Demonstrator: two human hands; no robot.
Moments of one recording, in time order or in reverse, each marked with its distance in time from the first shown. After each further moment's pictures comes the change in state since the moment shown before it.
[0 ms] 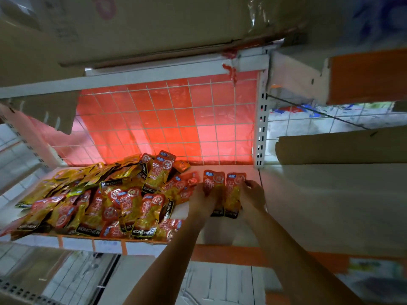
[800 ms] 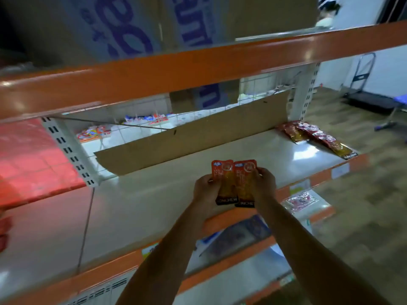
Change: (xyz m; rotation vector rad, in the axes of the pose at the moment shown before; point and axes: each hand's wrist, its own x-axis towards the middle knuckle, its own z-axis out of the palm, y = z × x) left_hand -0.161 0.149 0.417 -0.230 -0.603 -0.158; right_hand 0.082 0.088 -0.472 0.099 0.522 -0.047
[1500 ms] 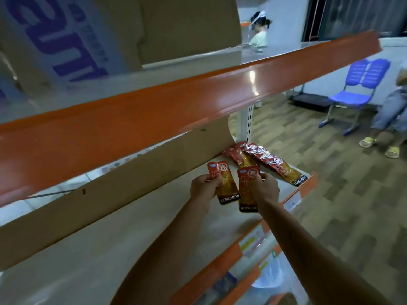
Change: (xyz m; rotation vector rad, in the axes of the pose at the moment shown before) left_hand 0.149 0.049 0.203 0.110 -0.092 0.014; right_hand 0.203 0.011 -0.104 -0.031 0.236 0.104
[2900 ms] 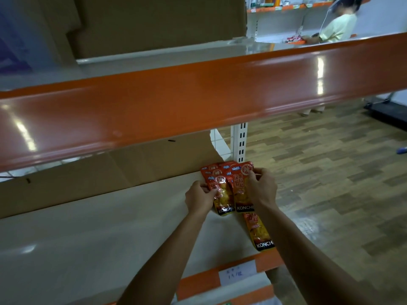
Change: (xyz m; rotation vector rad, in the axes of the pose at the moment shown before) left_hand 0.090 0.003 0.163 0.401 0.511 0.006; right_hand 0.214 -0.018 -0.029 0.024 -0.394 -0.194
